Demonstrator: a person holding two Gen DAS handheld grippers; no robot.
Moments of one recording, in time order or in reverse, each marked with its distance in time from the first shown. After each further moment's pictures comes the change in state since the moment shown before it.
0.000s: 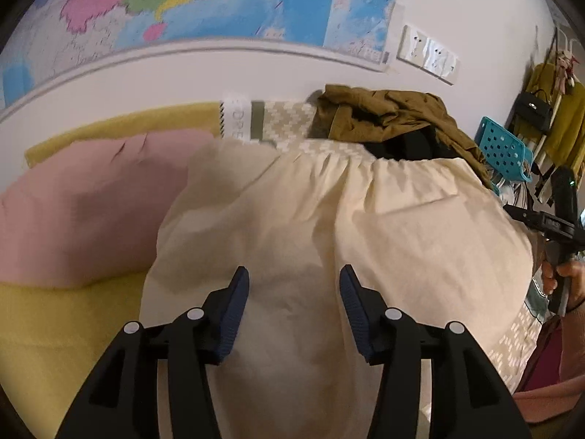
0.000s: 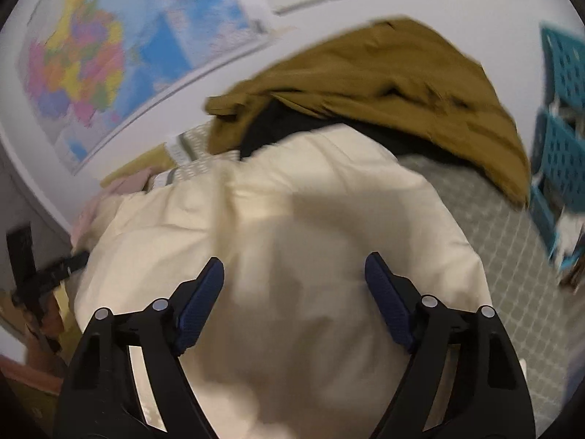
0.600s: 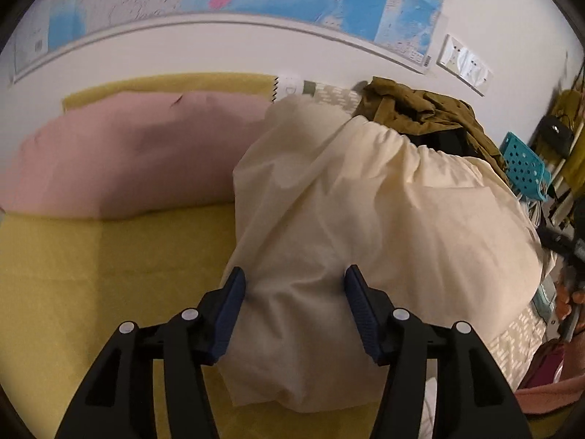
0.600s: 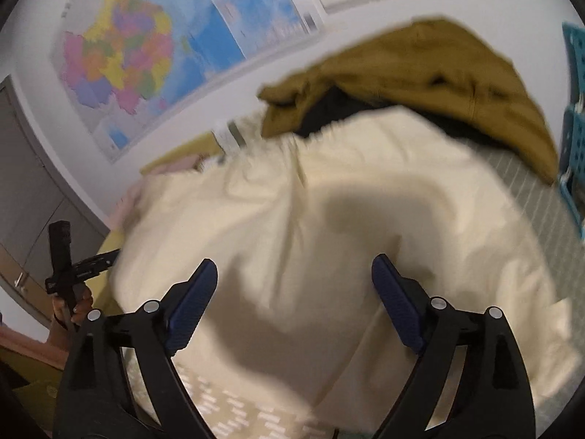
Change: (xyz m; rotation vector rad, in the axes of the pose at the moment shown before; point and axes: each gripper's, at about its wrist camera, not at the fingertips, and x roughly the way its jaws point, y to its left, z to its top) left arm -0.020 0.040 -0.036 -0.125 0.024 0.047; right arm -0.015 0.038 -0.031 -0.074 0.024 0.135
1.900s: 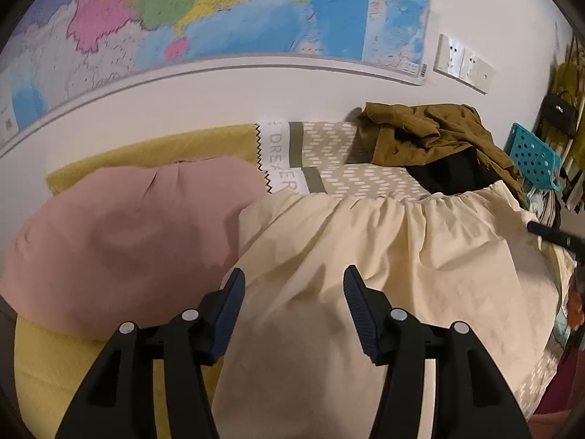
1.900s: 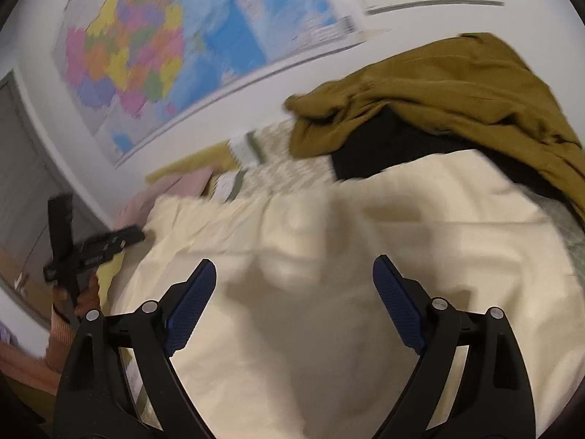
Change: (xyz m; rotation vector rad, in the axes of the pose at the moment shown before) left arm 0.019 -0.029 0.080 0.153 -0.045 0.076; right arm 0.032 0.036 0.046 -0.013 -0.037 0.019
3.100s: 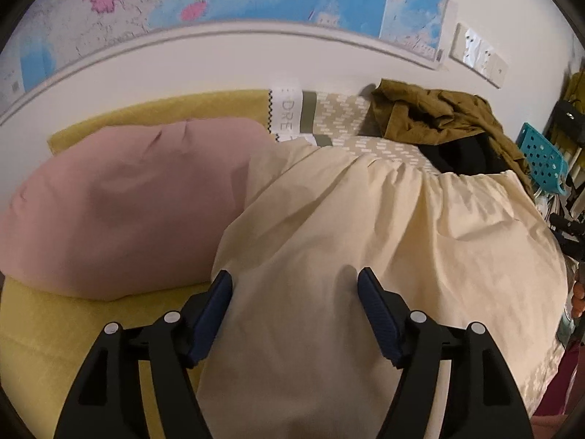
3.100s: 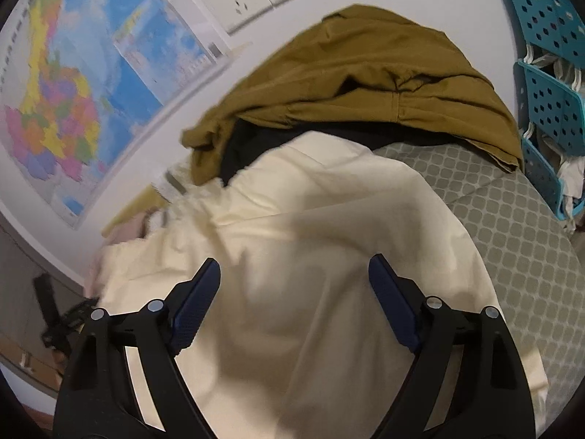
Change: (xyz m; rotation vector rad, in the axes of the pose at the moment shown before) left arm 0.004 0.010 -0.028 -0.066 0.049 0.007; right arm -0.036 -0.087 -0.019 0.243 -0.054 -0.123
